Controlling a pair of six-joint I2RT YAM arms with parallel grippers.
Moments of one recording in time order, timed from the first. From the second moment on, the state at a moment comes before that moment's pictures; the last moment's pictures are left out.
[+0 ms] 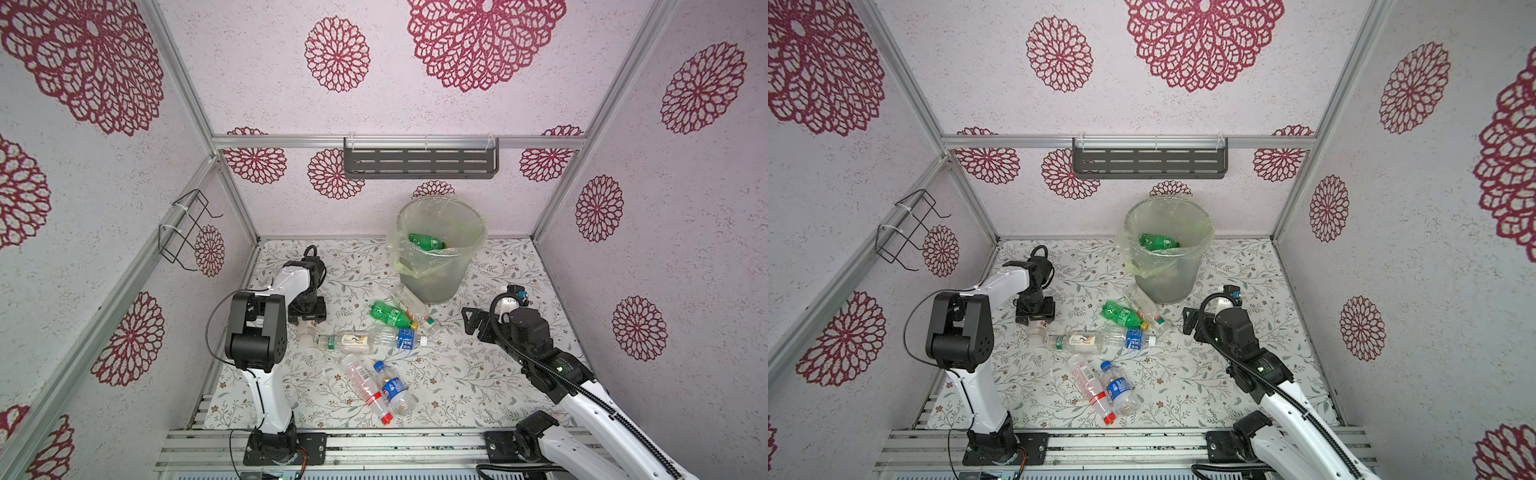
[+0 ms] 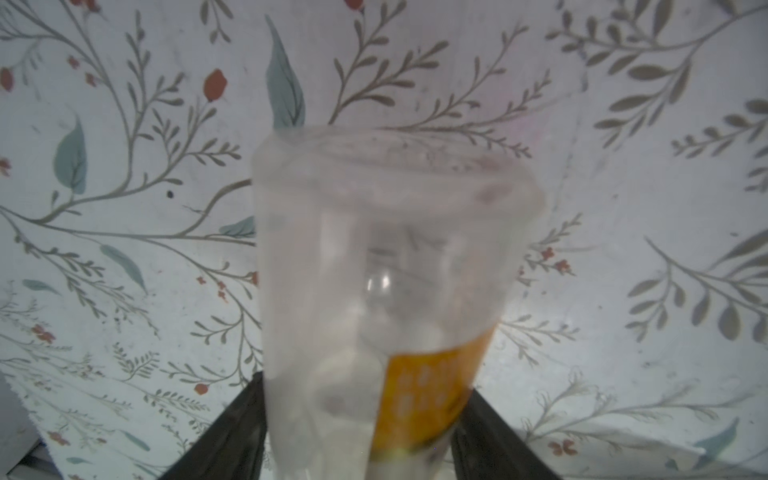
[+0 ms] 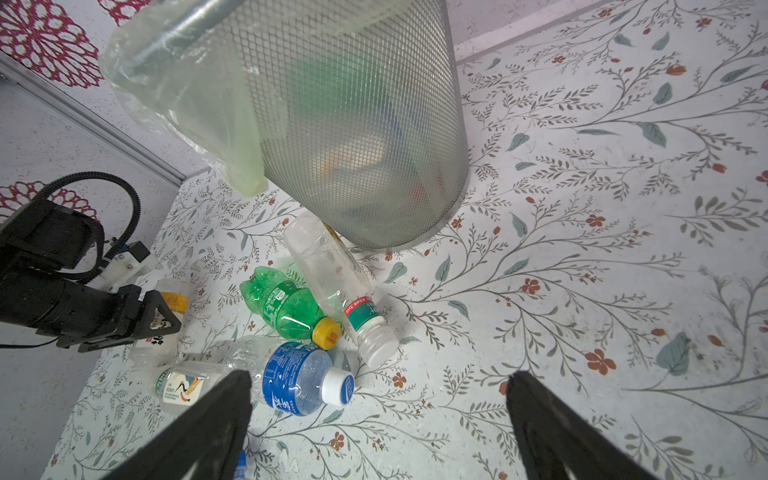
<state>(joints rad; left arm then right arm) -0.10 1.97 1.40 -1.04 -0.20 -0.29 0.50 0.75 0.66 -0.41 0.13 0.60</state>
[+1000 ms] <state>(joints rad) -0.10 1.91 1.40 -1.03 -0.21 -0.31 0.50 0.73 0.64 -0.44 0.15 0.59</state>
